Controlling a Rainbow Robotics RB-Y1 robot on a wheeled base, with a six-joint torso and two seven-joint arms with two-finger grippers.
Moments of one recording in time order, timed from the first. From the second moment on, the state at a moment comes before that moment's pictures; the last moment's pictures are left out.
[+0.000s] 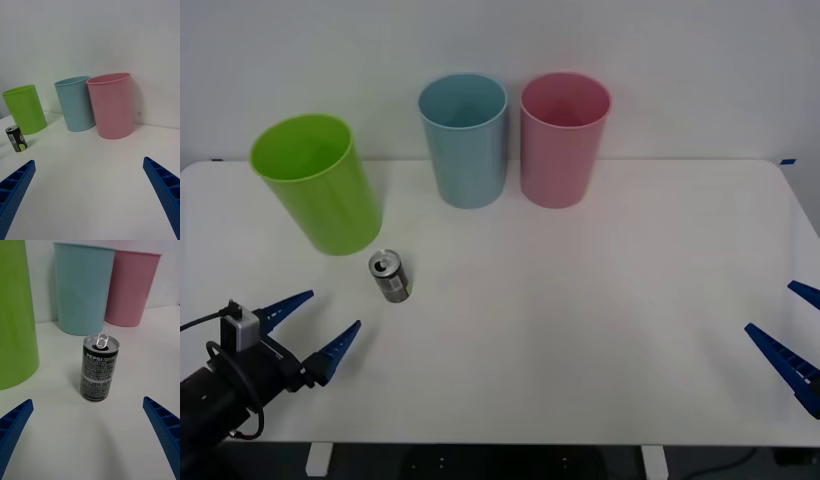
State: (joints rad) right arm 0.35 -0.40 -0.52 -1.66 0.96 -1.22 0.00; left arm 0.13 0.27 0.38 -1.39 -1.26 -1.01 -0.16
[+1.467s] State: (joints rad) right arm 0.35 -0.40 -0.52 -1.66 0.96 -1.22 0.00; left arm -0.19 0.17 0.31 -1.00 -1.23 -0.87 -0.39
